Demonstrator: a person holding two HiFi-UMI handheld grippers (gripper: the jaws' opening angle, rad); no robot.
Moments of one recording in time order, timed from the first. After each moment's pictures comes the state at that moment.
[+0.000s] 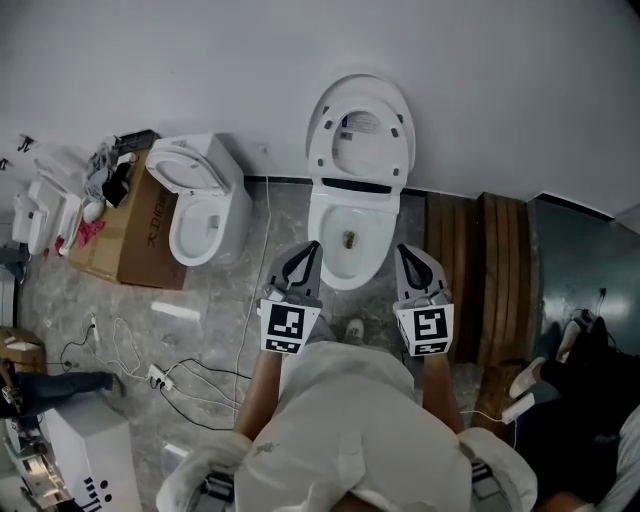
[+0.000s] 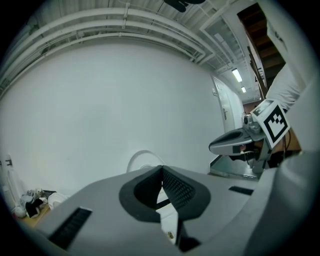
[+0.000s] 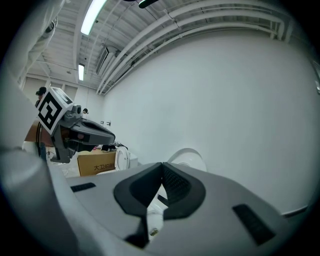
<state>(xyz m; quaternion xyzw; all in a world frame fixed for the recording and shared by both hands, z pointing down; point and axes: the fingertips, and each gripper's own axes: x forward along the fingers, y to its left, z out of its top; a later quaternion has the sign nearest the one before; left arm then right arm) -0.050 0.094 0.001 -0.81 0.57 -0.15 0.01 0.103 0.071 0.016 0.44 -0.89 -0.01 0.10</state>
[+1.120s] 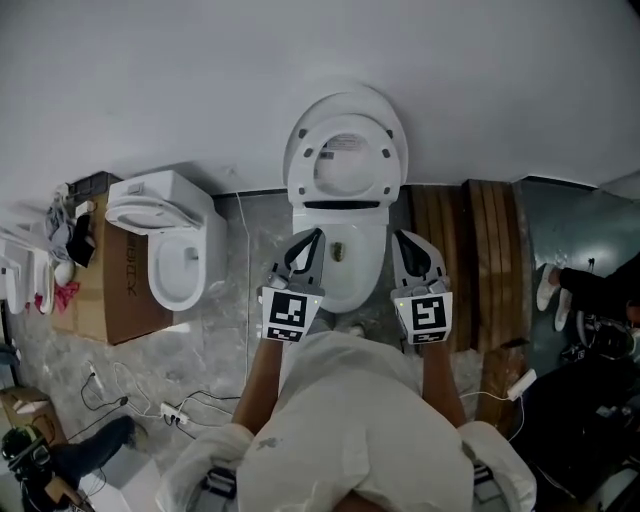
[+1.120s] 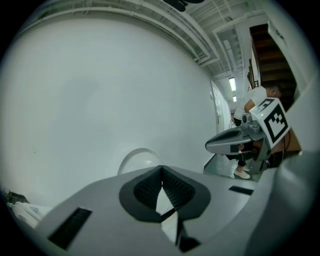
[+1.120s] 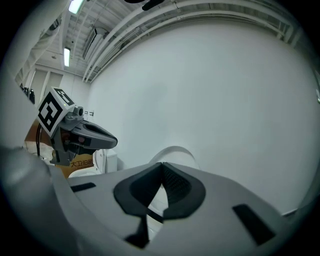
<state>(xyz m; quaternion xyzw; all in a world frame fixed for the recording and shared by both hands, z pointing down) -0.090 -0.100 0.034 -0.86 0.48 -0.14 -0.03 0.051 -0.098 0.029 0.51 -0.85 -0.01 0.14</state>
